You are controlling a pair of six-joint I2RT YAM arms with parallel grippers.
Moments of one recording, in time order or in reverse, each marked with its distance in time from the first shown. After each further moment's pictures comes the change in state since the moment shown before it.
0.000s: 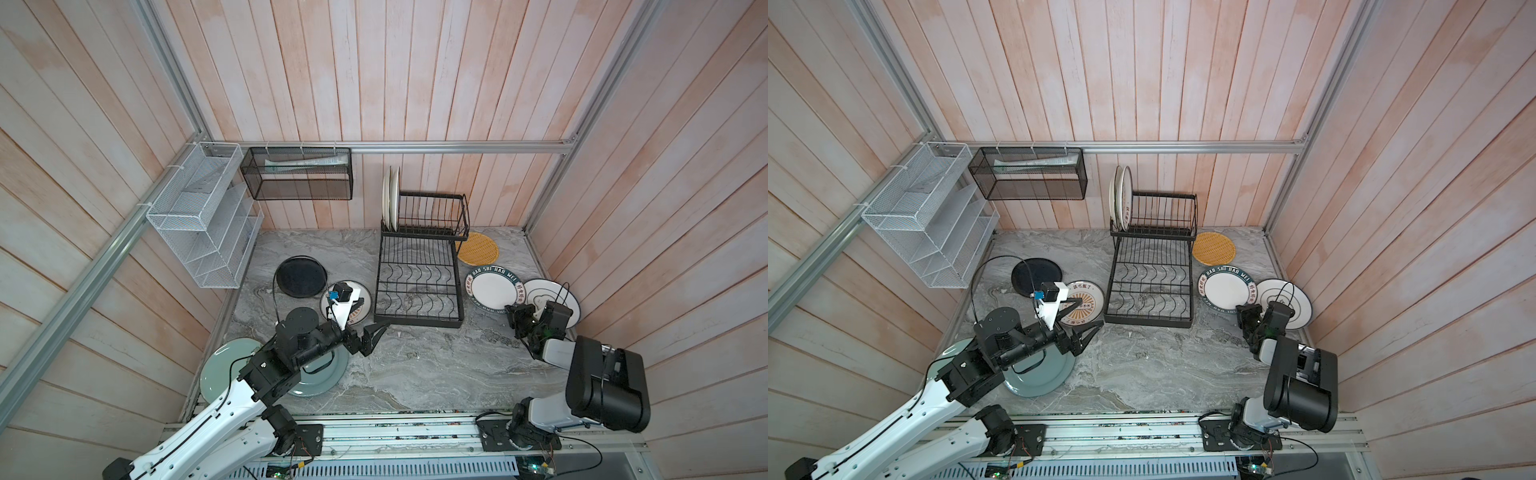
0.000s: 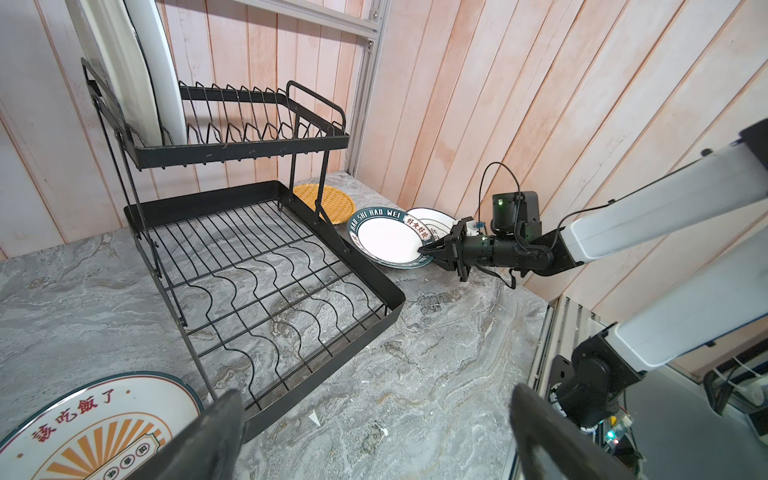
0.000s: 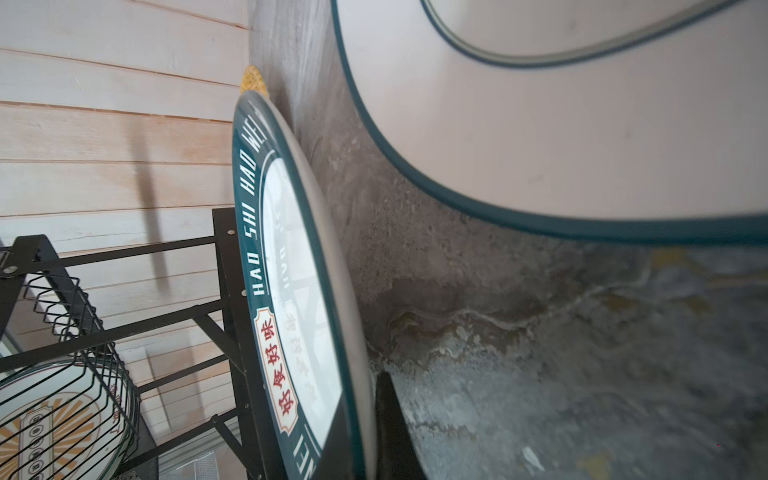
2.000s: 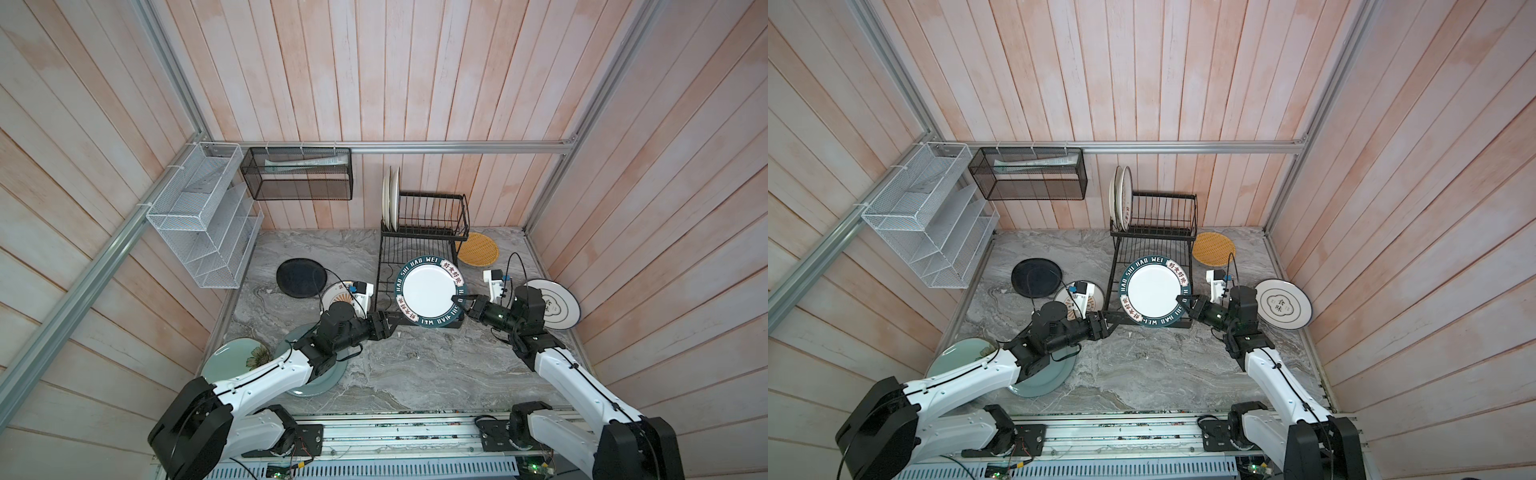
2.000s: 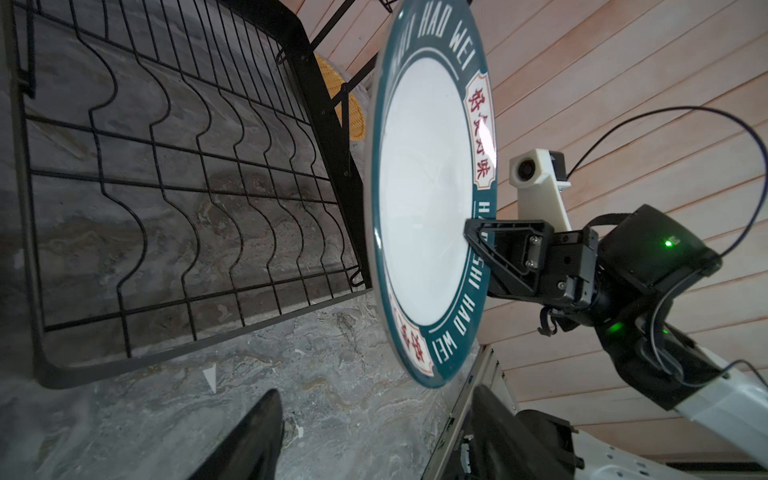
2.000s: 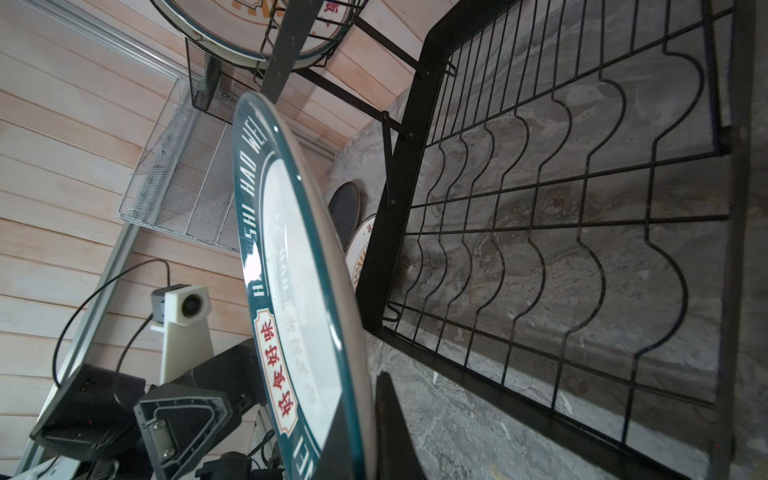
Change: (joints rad) left arm 0.002 0.488 -0.143 0.511 0.061 -0.617; right arm 0.502 -0.387 0.102 -0.233 -0.279 -0.319
